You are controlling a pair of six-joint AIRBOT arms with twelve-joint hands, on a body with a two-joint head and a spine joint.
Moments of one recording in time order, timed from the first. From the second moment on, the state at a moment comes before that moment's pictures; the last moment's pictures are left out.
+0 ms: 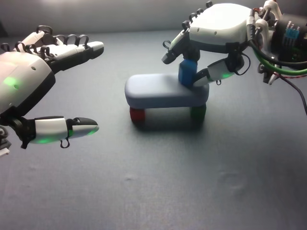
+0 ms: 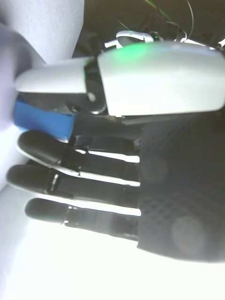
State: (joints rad) left arm 1.04 -0.85 0.93 -0.24 -1.17 0.89; right arm -0.30 -1.43 1.67 -0.80 0.46 -0.21
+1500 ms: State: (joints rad) left arm 1.10 -0.80 0.89 -0.27 -1.36 0.85; right arm -0.64 -1.02 1.29 -0.21 1.06 -0.38
